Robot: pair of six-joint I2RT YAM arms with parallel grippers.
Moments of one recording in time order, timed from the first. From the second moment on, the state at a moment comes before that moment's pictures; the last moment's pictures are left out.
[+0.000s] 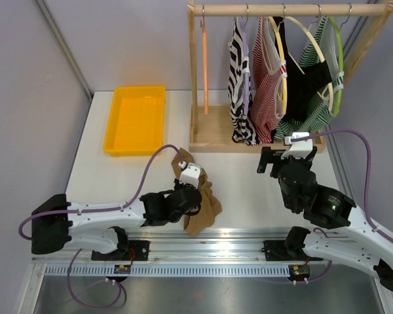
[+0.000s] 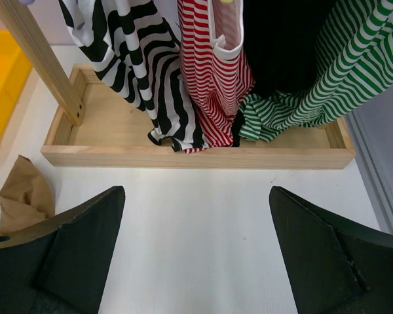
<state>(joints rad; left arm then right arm) -1.25 1.26 0.67 -0.17 -0.65 -0.60 1.01 0.71 0.96 -0.56 1.00 0.27</state>
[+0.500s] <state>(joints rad) -0.94 0.97 0.76 -0.29 -0.75 -0.41 0.96 0.72 0.91 -0.50 0.97 0.26</state>
